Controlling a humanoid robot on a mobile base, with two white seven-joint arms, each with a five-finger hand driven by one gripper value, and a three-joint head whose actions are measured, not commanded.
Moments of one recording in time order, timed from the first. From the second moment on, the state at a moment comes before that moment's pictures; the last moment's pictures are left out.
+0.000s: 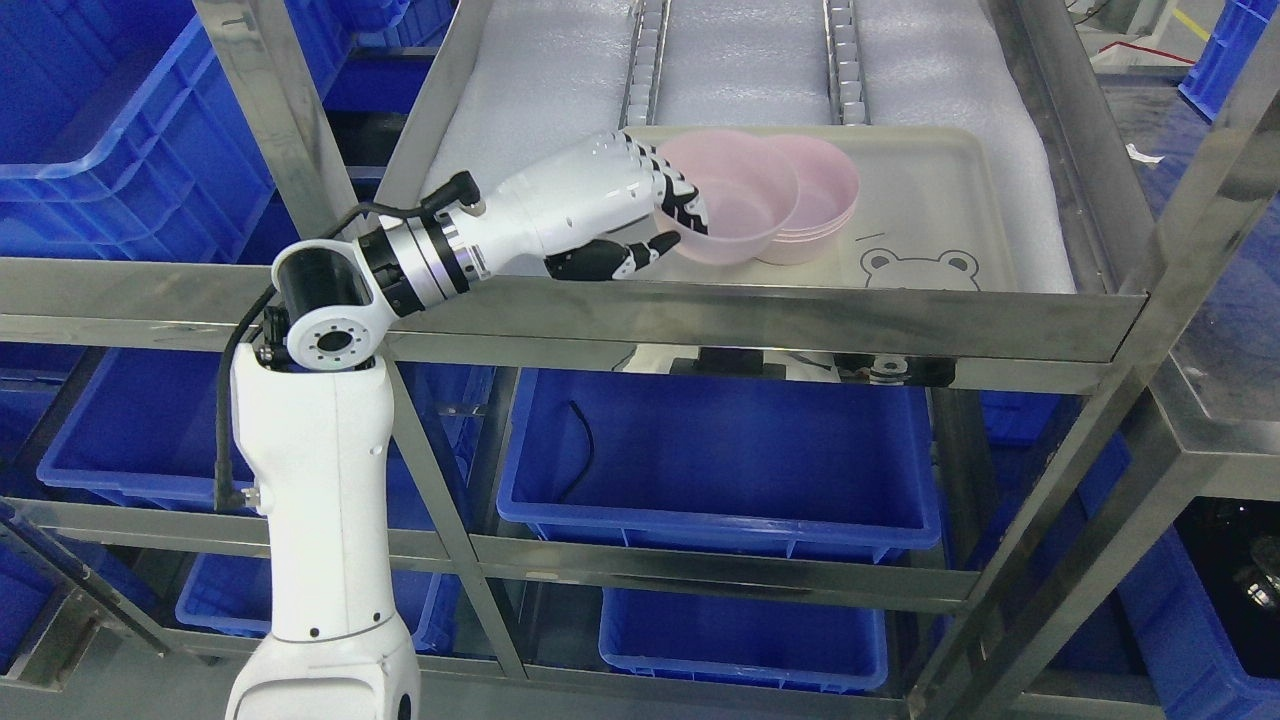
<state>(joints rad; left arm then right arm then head) -0.67 0.00 0.13 -1.60 -0.62 -0.78 -1.00 0.00 0.00 0.05 0.00 0.05 -0.08 -0.02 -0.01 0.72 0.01</state>
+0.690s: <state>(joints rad) -0.81 0.00 0.11 -1.54 -0.69 -0.78 -1.02 0.00 0.00 0.05 0.00 0.05 -0.08 -0.02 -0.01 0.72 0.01</state>
